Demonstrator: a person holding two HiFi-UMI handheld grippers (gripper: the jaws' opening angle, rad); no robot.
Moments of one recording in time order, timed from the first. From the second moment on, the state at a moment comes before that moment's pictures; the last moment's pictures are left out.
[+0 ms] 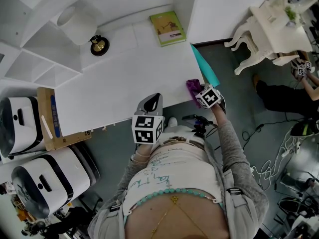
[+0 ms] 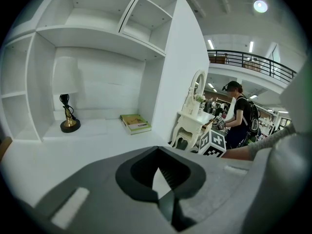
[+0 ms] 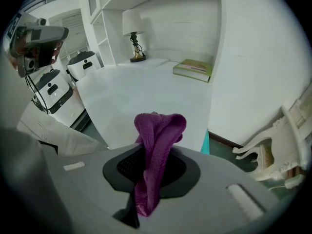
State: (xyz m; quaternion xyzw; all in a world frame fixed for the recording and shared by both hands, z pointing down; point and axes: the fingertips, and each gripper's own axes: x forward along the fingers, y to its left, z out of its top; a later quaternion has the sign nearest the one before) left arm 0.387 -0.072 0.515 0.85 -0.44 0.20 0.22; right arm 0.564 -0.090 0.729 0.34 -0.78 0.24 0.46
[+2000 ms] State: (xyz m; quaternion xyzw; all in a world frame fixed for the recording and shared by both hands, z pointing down) left arm 0.323 -0.080 0.502 0.84 -0.47 0.18 0.21; right arm 0.561 -0.110 0.677 0.43 -0.76 0.20 0.44
